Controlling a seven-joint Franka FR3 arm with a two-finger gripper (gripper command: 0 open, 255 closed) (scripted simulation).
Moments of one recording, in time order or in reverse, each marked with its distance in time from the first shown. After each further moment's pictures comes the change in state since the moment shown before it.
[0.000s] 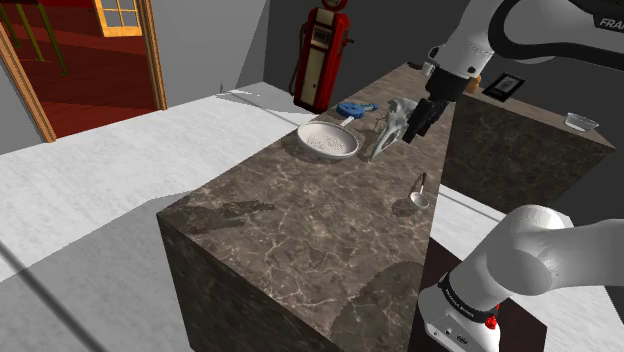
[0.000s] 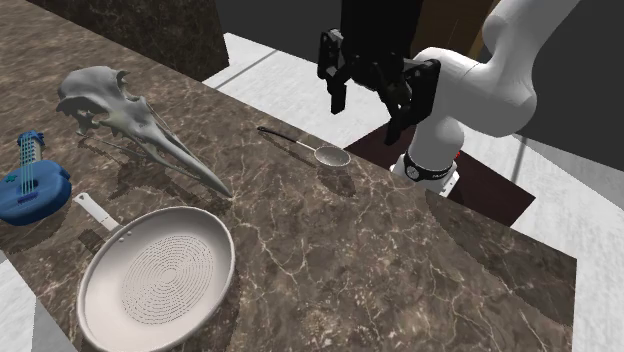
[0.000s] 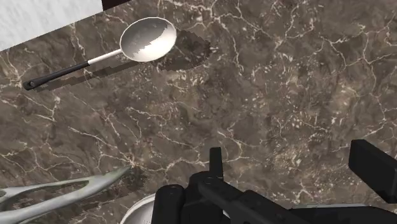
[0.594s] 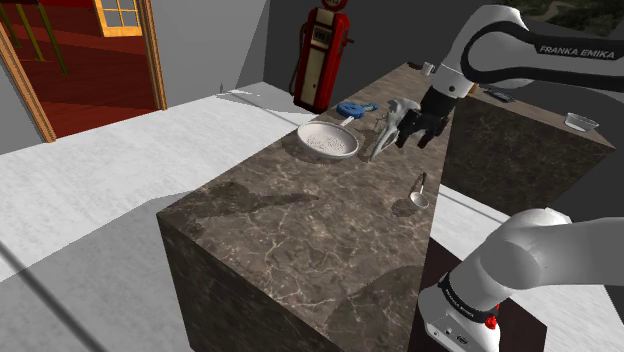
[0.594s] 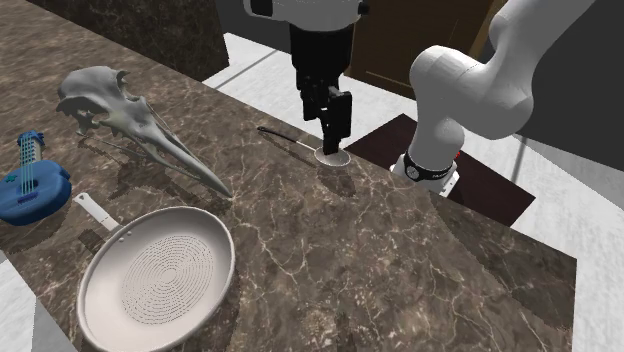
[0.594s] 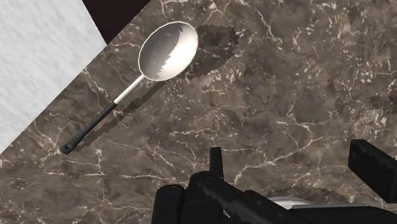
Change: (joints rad) arm -0.155 0.063 -0.041 -0.104 -0.015 0.169 0.197
